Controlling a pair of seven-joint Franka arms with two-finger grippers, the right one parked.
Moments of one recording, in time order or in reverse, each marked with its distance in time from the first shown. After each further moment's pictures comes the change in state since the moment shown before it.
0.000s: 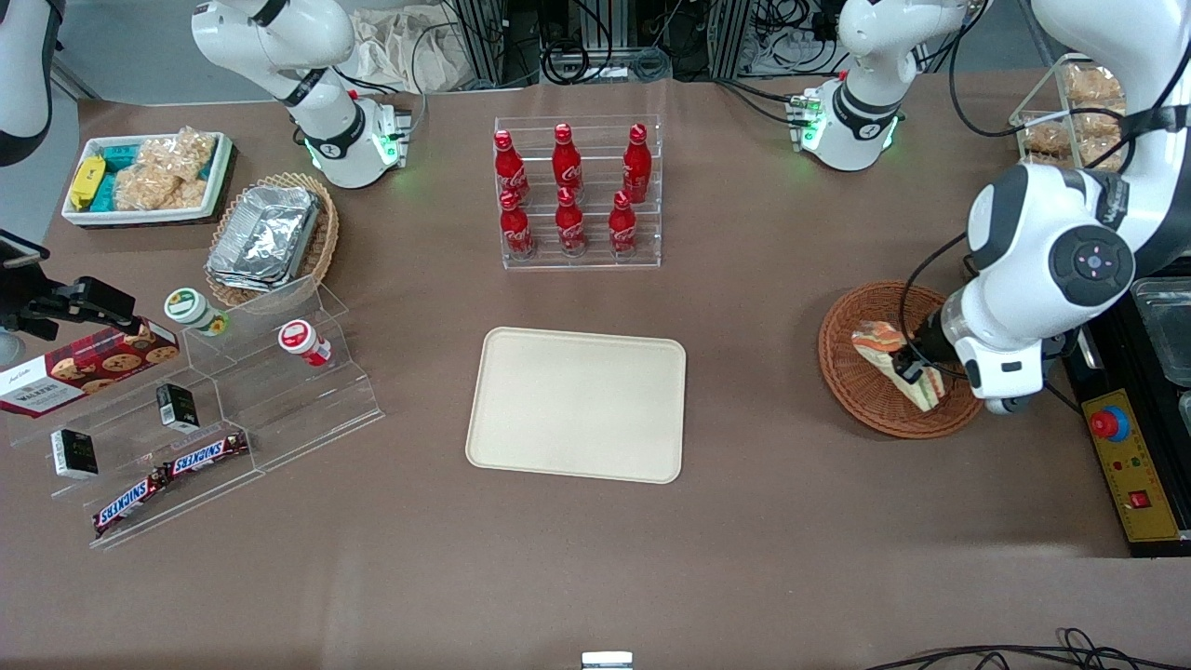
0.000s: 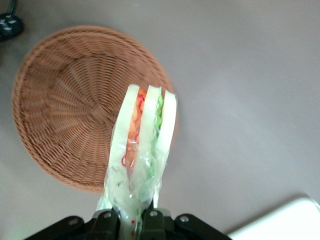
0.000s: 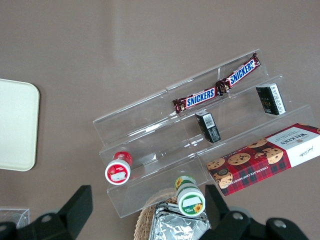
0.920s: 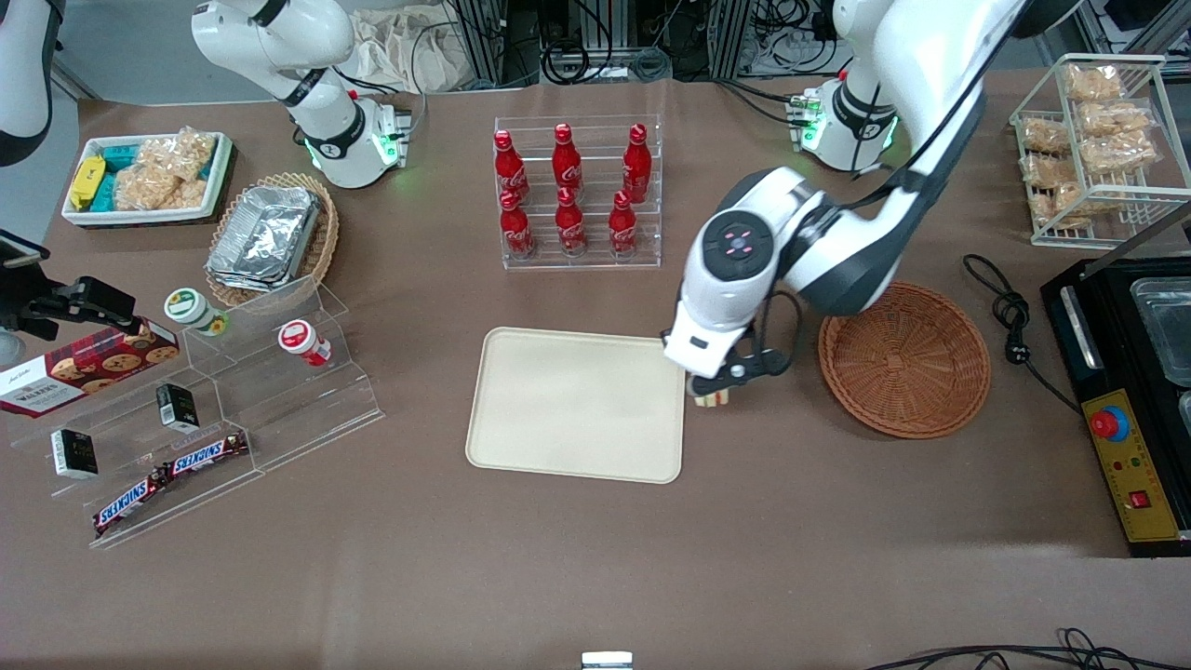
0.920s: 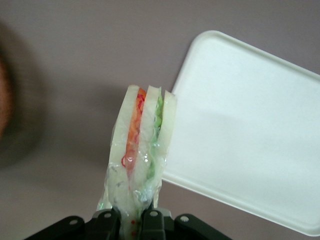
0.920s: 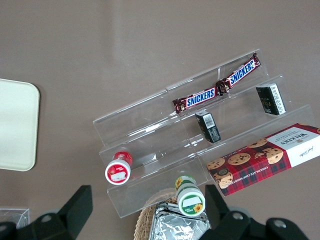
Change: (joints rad) arm -0.486 0.362 -0.052 0.274 0.211 -0.004 0.007
